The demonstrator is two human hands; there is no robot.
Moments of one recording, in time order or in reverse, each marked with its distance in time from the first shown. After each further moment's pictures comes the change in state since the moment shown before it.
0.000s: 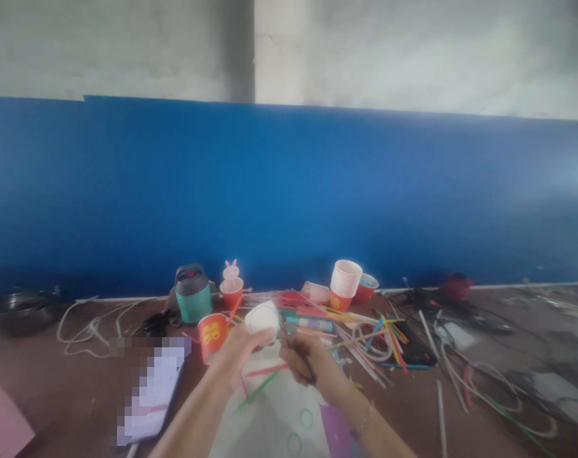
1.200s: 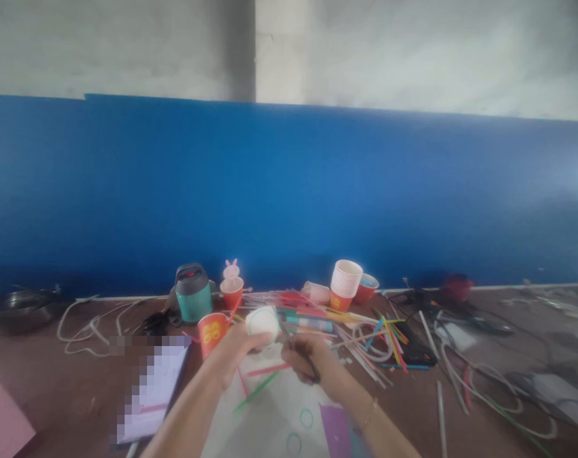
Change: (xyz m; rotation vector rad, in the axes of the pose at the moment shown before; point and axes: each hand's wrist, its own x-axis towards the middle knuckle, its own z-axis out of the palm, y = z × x) left_hand 0.000 0.005 -0.010 -0.053 -0.064 -0.073; right_hand 0.000 0.002 -0.009 -0.118 -0.006 0.044
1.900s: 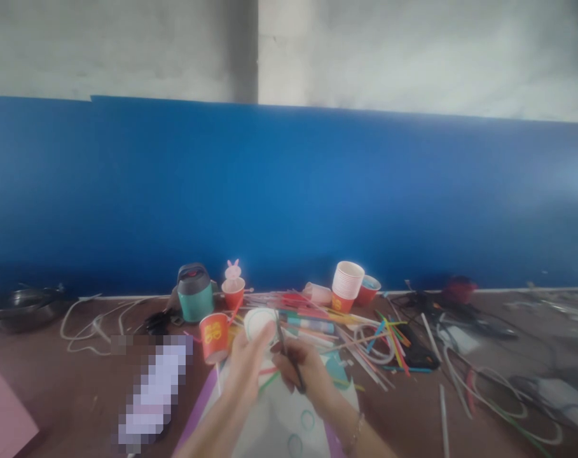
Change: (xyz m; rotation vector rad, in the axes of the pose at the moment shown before) left_hand 0.003 -0.031 0.034 -0.259 0.365 0.159; right_hand 0.005 0.022 0.027 0.037 0.096 -0.127
